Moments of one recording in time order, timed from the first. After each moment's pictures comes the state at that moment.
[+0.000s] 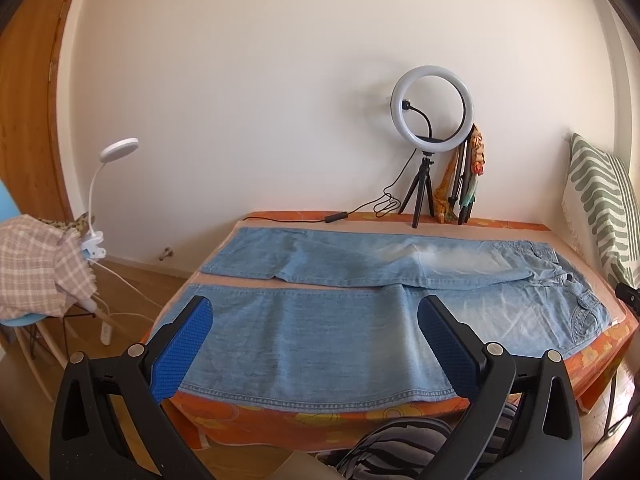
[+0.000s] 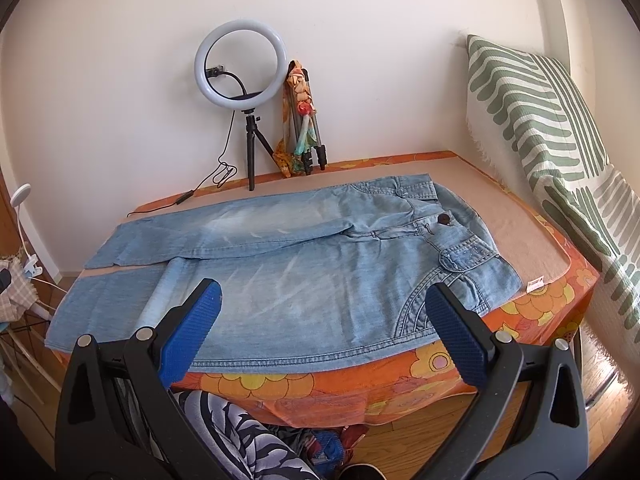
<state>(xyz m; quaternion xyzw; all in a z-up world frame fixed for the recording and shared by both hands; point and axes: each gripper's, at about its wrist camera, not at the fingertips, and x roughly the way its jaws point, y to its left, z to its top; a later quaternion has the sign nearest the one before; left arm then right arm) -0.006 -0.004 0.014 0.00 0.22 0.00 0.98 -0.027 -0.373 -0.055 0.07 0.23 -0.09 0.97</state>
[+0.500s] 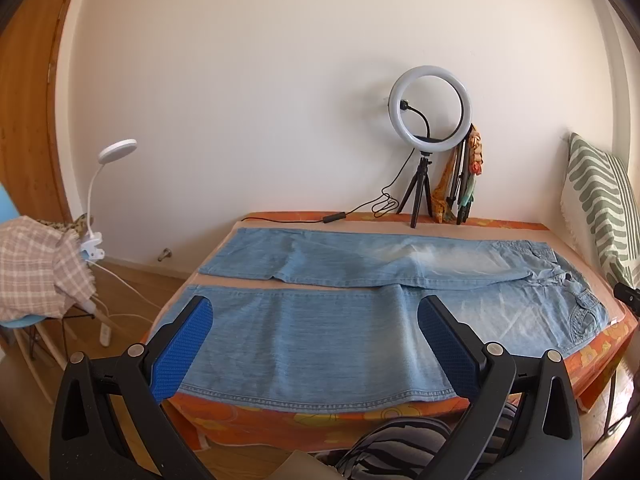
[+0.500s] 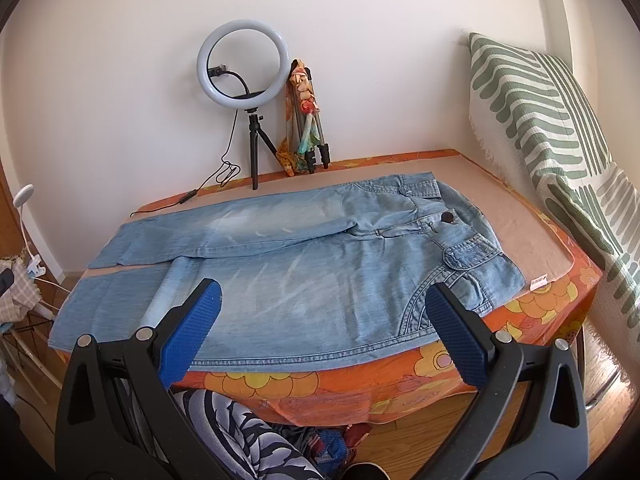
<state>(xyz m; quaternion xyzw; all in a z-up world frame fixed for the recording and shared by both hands) -0.006 -0.005 0.016 0.00 0.22 -0.01 0.98 -0.026 -0.372 -0.056 0.08 0.23 -0.08 0.97</state>
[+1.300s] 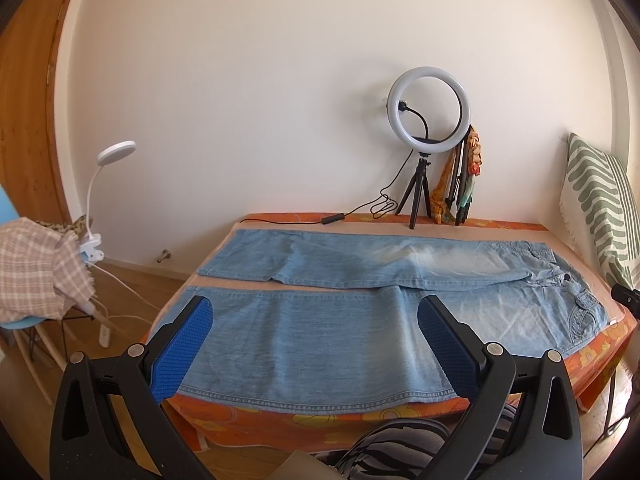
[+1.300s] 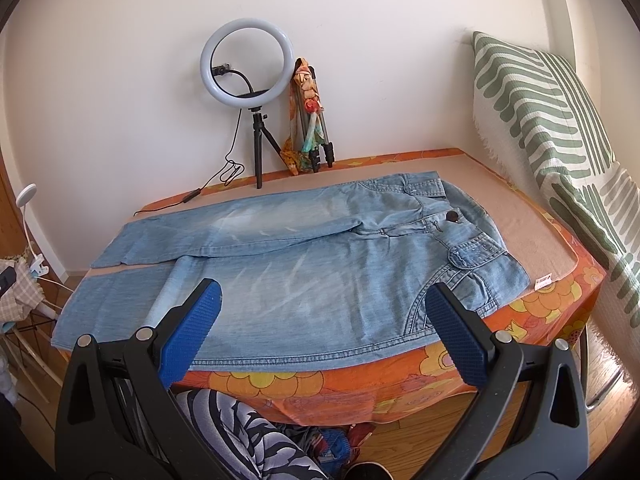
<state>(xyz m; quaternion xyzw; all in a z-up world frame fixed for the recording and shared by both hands) -0.007 -0.006 0.017 0.00 0.21 -0.01 0.98 -0.025 -0.370 -0.055 0.08 0.23 -0.08 0.97</state>
